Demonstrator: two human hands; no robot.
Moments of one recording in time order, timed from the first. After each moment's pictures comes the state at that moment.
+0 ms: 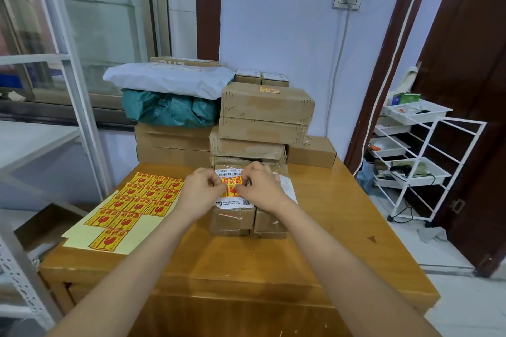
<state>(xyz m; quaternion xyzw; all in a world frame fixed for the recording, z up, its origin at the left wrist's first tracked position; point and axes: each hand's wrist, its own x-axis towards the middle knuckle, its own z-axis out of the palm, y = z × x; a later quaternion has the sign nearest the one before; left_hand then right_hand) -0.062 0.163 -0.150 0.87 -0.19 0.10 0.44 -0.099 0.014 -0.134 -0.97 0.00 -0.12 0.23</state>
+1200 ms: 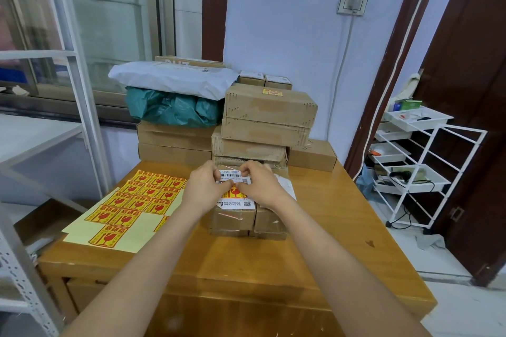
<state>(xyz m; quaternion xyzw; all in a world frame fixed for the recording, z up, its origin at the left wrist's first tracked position) -0.054 0.153 -0.152 0.88 -0.16 0.14 0.42 -0.090 0.011 -0.132 -0.96 0.00 -0.13 0.25</state>
